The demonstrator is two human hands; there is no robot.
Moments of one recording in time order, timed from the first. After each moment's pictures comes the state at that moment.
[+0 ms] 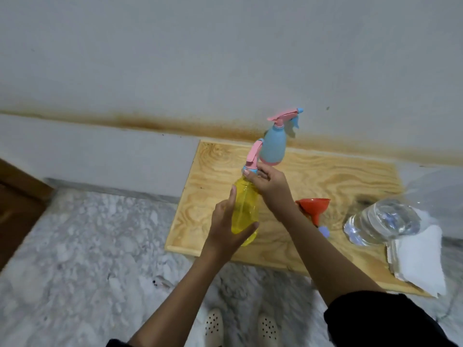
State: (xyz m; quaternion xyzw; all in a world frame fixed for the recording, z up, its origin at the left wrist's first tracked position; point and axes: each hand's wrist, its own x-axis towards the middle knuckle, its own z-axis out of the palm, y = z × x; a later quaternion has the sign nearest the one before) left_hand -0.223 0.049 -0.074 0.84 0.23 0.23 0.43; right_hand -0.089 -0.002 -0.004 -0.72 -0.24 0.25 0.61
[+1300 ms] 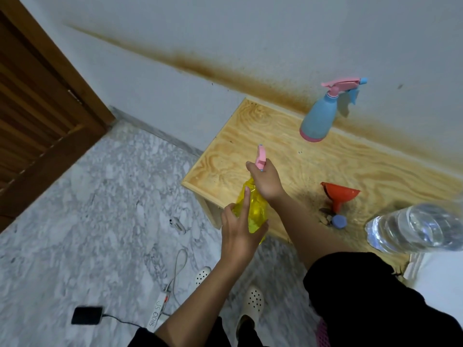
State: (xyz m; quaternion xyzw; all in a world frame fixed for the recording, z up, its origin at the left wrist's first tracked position) left_hand -0.251 -0.073 -0.120 0.78 0.48 0.23 0.34; right_hand -0.121 -0.004 -0.096 -0.75 -0.29 0.37 0.46
